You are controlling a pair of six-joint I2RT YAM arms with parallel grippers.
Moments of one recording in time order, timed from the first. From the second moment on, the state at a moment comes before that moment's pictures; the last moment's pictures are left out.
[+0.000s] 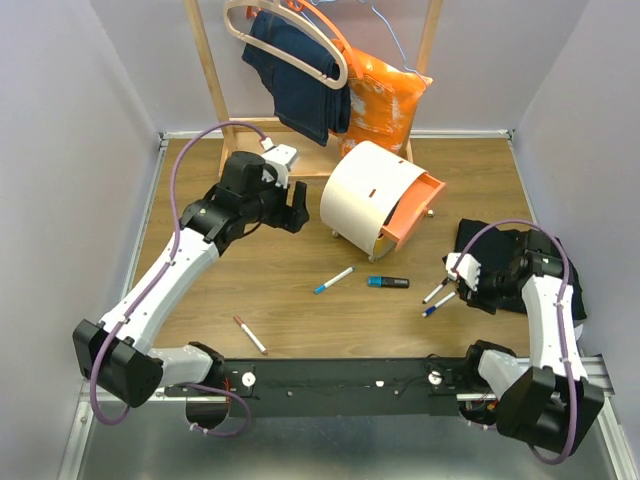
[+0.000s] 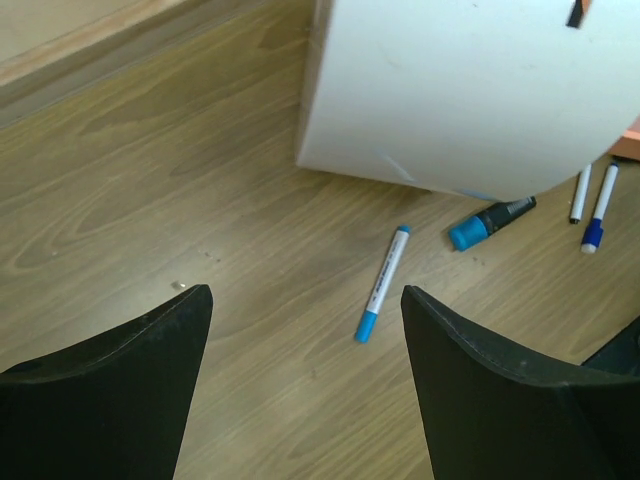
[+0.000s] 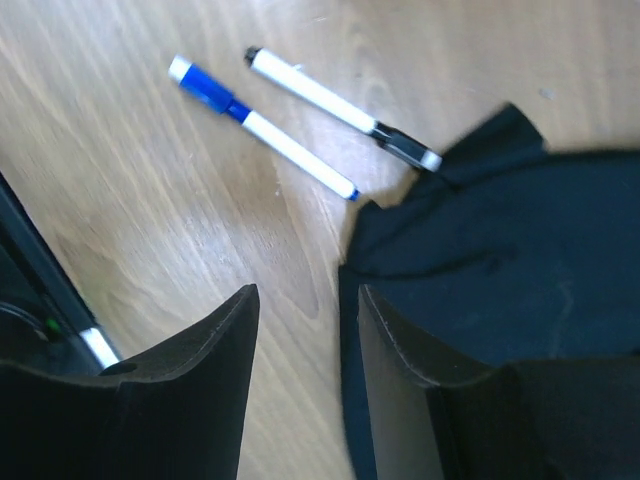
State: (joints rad) left arm -0.51 1.25 1.25 -0.59 0.18 -0.11; right arm -0.34 0.95 0.75 -1.18 -0.54 -1.55
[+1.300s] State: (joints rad) left arm -0.30 1.25 1.25 -0.57 0.24 -0.15; right arm 0.08 1.49 0.79 -0.84 -0.35 -1.64
